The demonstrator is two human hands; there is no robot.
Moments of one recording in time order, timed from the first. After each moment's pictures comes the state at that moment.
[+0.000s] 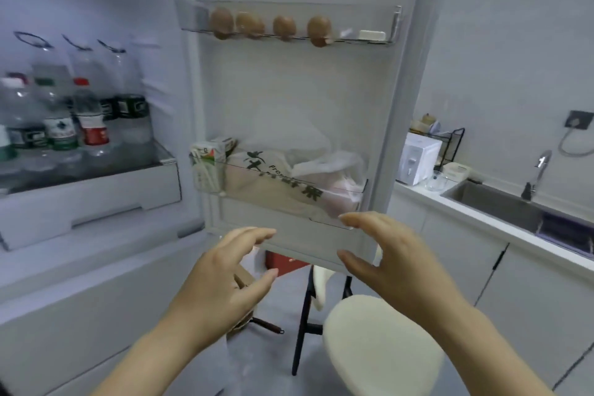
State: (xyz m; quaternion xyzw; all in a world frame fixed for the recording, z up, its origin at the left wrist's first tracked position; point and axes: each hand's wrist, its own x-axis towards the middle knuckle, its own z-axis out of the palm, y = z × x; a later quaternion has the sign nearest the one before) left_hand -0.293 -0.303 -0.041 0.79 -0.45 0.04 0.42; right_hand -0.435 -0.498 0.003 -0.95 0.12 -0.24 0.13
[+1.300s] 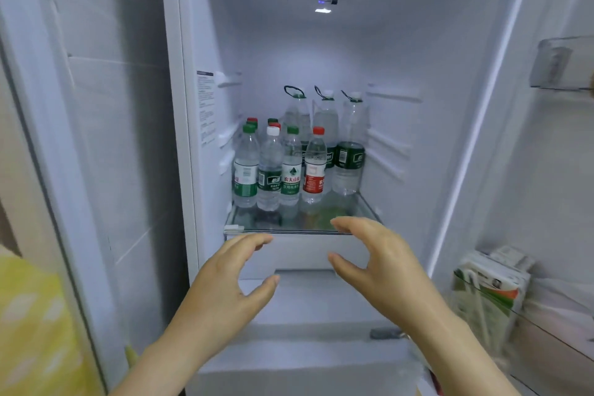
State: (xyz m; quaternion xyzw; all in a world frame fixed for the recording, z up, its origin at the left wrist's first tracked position) left_hand -0.040 -0.101 -0.018 0.88 -0.14 0.21 0.40; right_hand -0.020 -0.324 0.021 -0.93 -0.20 -0.22 0.23
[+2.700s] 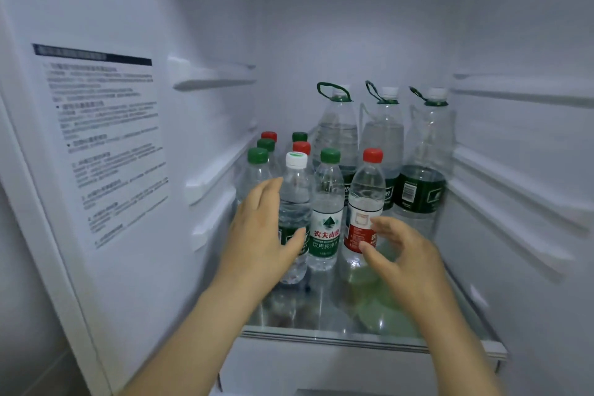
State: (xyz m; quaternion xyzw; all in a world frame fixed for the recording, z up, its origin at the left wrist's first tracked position) left_hand 0.257 -0.095 0.016 0.91 -0.05 0.32 0.26; right_hand 0.286 -0.298 -0.011 -0.88 -0.12 -0.21 0.41
